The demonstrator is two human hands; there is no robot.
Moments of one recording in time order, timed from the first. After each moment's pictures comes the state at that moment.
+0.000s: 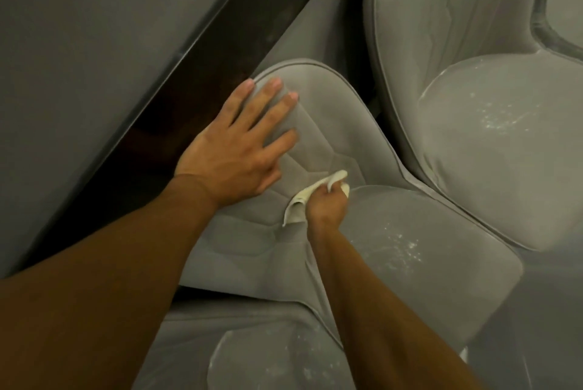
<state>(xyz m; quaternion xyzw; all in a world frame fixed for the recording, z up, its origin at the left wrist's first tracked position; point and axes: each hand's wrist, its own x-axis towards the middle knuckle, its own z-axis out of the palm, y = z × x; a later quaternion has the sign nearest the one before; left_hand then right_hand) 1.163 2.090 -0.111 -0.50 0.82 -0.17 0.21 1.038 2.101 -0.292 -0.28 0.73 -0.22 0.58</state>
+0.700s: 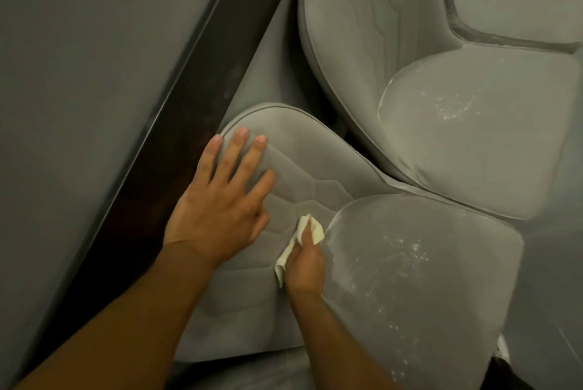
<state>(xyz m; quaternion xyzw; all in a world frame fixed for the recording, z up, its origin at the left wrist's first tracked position) 1.162 2.089 -0.109 -0.50 0.82 -0.16 0.22 1.064 2.164 -0.296 -0.28 0.69 -0.31 0.59</state>
